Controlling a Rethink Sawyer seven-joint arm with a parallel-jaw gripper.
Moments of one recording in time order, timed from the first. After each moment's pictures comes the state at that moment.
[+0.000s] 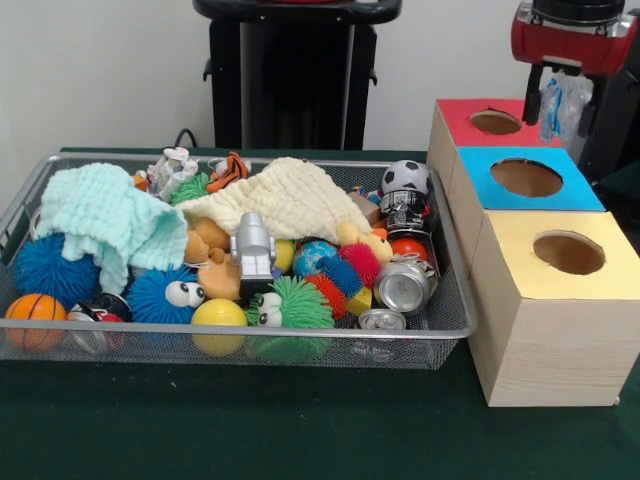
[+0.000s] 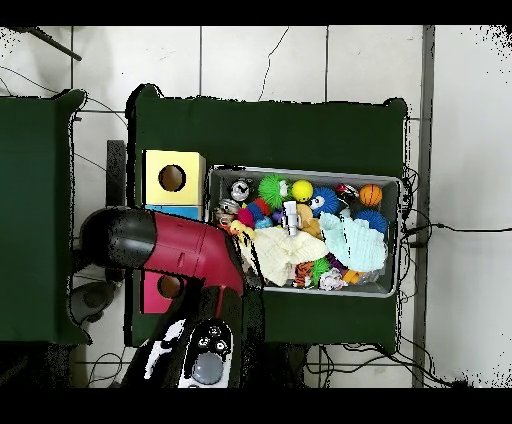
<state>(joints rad) 0.23 -0.70 -0.24 1.66 0.42 0.70 2.05</state>
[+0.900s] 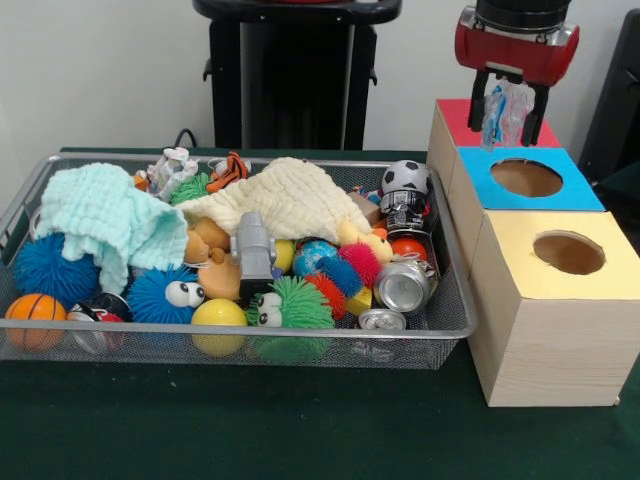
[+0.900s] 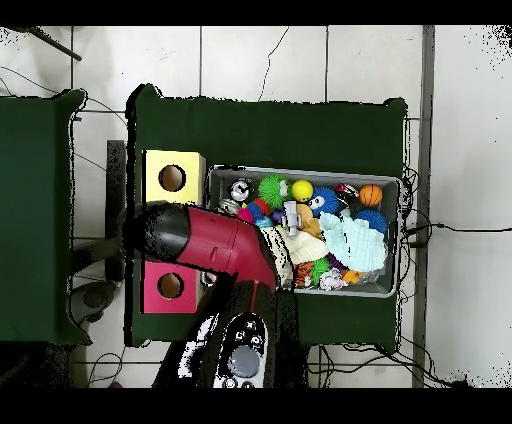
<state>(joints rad) 0.15 -0.70 -0.24 1.65 0.33 0.71 2.05</state>
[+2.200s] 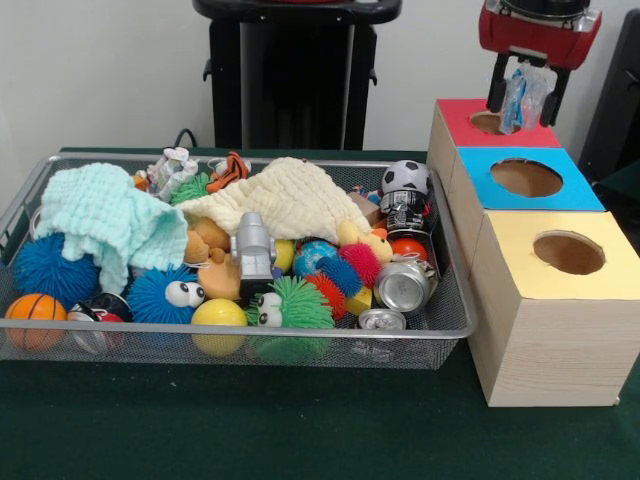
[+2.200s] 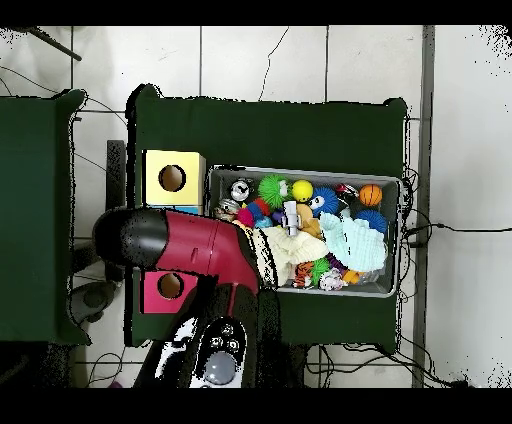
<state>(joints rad) 0.20 -0.71 -0.25 1.64 0.31 0.79 2.05</state>
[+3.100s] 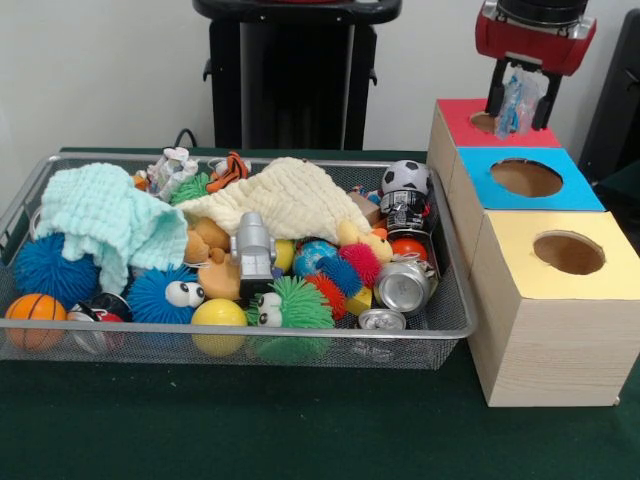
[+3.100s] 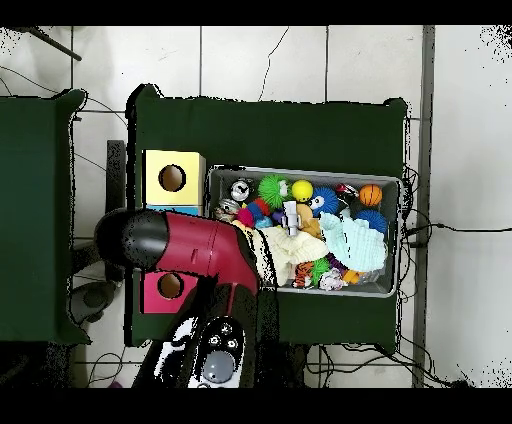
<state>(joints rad) 0.20 -0.70 -0.25 1.65 0.31 0.78 2.05</state>
